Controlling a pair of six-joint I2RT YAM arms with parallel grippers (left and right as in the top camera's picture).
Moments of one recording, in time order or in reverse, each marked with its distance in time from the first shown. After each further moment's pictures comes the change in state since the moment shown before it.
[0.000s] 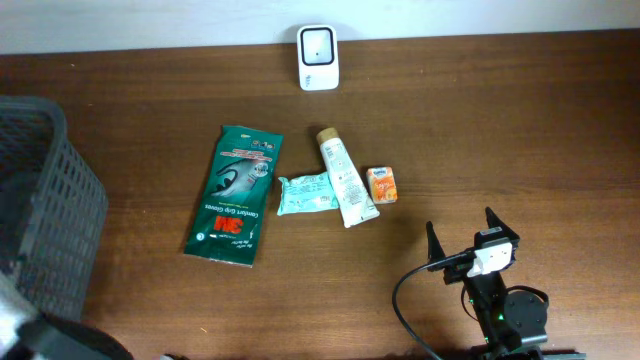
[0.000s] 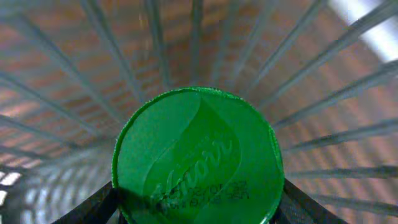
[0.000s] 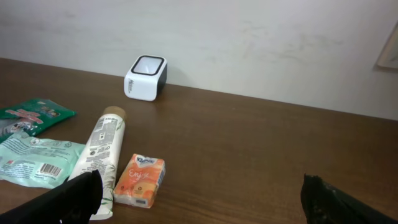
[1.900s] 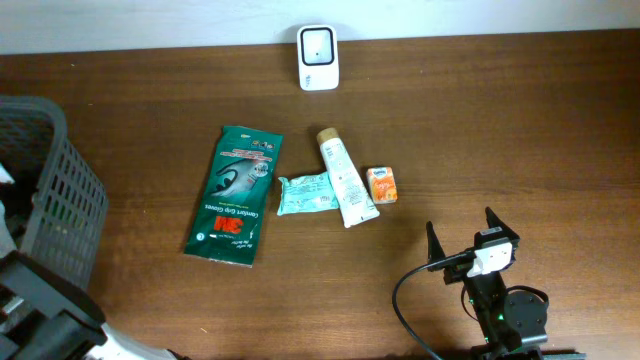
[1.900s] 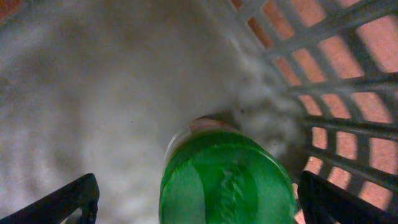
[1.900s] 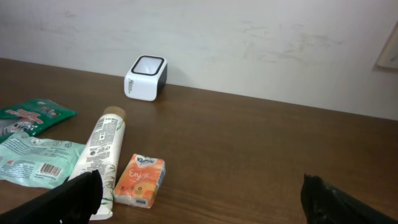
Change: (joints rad) left arm -0.084 0.277 0.031 -0.143 0.130 0.129; right arm 0.000 0.000 0.000 0.000 0.000 0.000
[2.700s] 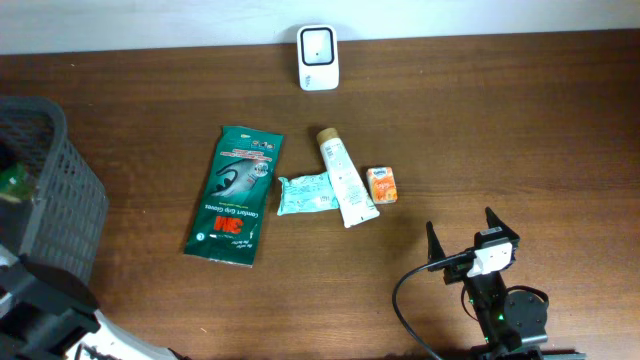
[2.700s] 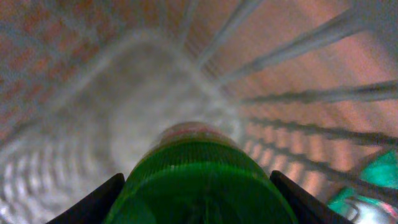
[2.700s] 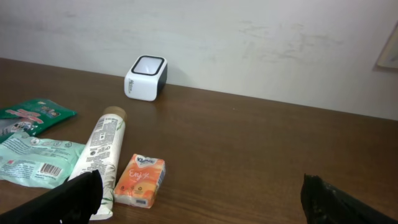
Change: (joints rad) left arm -0.013 0.089 0.591 -0.463 0.049 0.035; right arm 0.000 0.000 0.000 0.000 0.000 0.000
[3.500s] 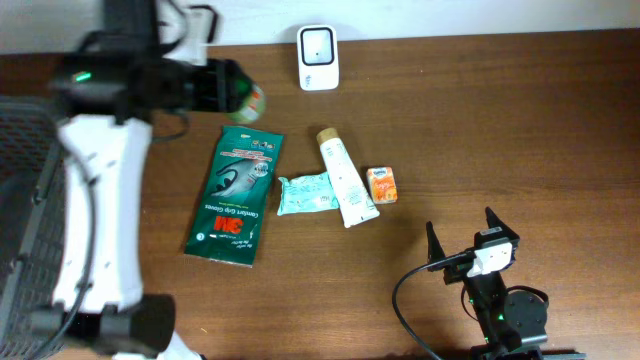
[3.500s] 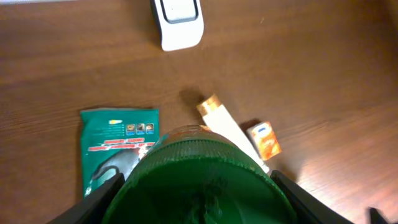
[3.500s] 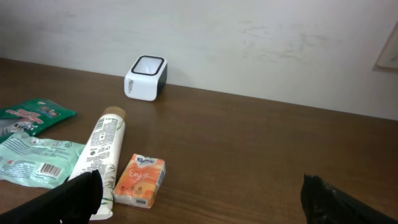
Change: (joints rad) left arm -0.858 -0.169 0.031 0.032 0.225 -0.011; right arm 0.000 0.000 0.000 0.000 0.000 0.000
